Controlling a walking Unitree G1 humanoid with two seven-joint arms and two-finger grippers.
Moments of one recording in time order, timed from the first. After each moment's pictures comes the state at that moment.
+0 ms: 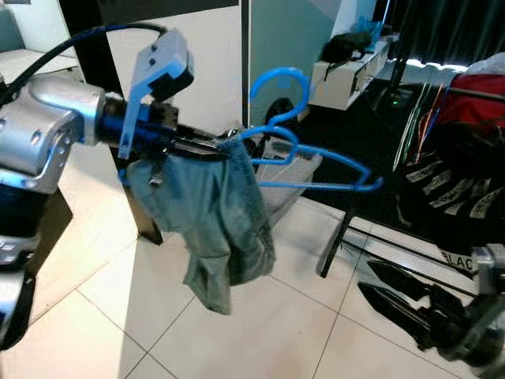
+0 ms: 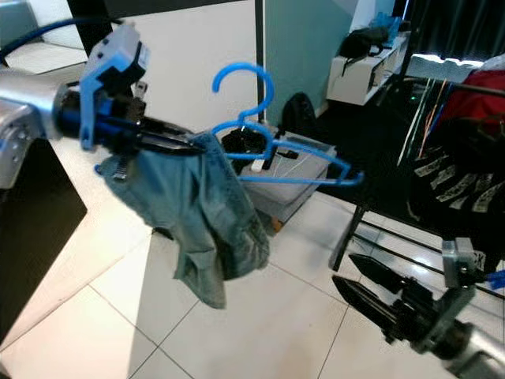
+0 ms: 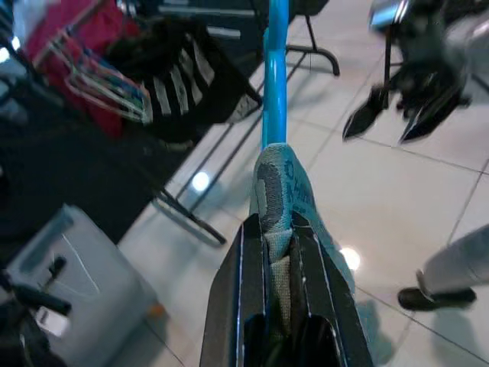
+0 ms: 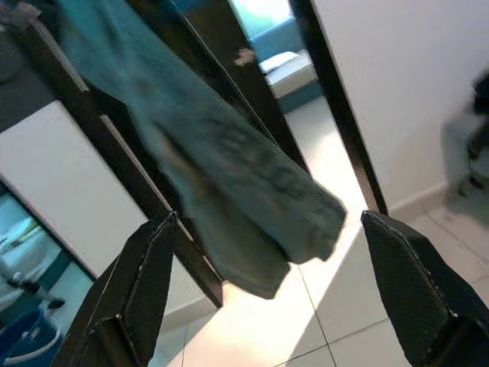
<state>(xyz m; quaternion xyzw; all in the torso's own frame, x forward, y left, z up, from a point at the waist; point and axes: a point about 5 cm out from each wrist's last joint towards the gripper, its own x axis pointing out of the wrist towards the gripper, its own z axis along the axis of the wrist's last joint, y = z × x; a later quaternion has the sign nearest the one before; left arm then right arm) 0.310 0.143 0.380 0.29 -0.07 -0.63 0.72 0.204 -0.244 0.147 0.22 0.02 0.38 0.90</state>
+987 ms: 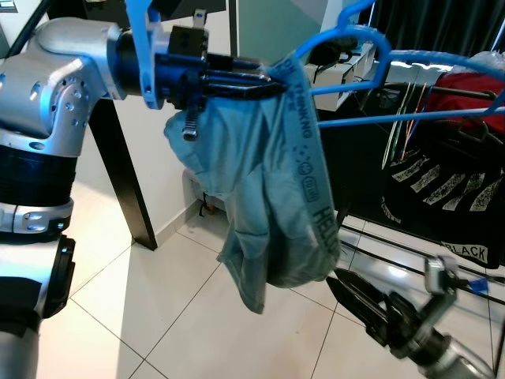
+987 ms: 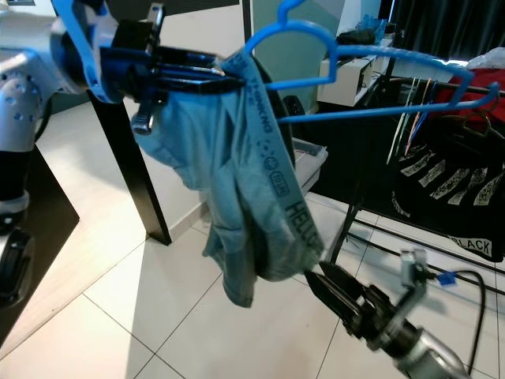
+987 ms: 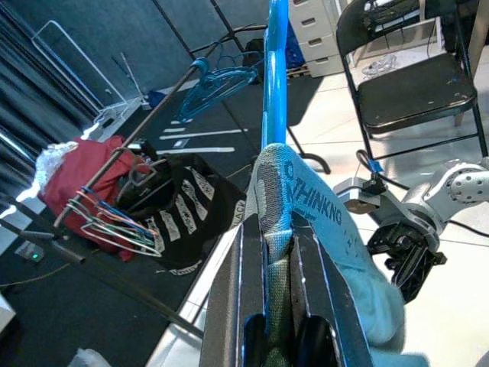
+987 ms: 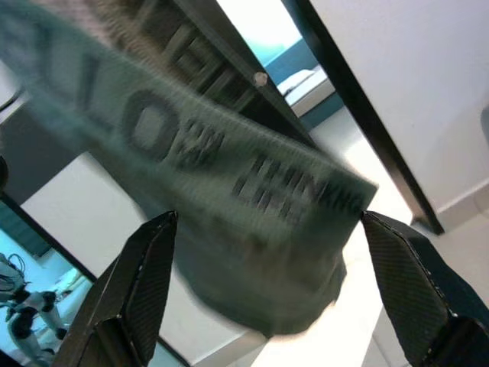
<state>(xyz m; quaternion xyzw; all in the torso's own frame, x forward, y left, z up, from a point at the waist) 0.289 0.111 0.433 0.23 -0.22 -0.66 0.69 0.221 -0.210 0.138 0.29 0.02 0.40 0.87</state>
